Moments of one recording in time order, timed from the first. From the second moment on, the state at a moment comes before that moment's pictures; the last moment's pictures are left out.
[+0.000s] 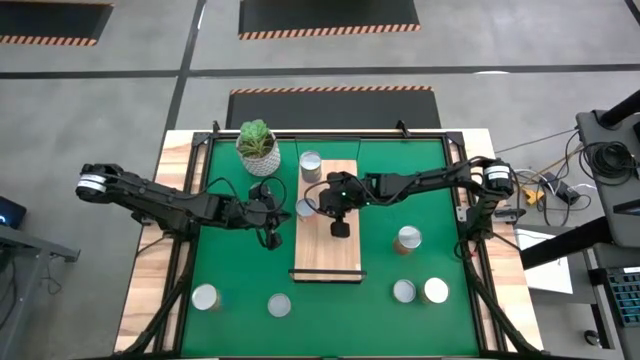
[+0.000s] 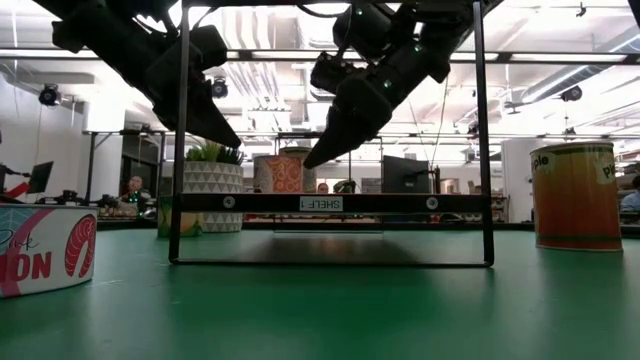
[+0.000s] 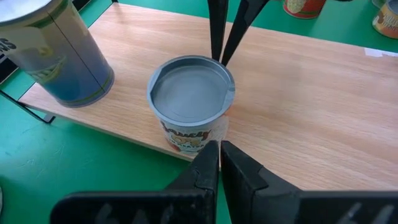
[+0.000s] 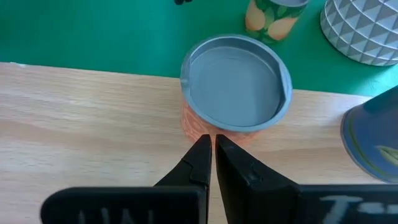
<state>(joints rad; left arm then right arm) -0.12 1.22 0.61 -0.09 -0.36 -0.27 -0.11 1.79 1.18 -0.12 -0.10 -0.18</state>
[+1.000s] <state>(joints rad) -0.11 1.22 0.61 -0.09 -0.36 -0.27 -0.02 1.75 1.65 -1.35 0.00 0.16</state>
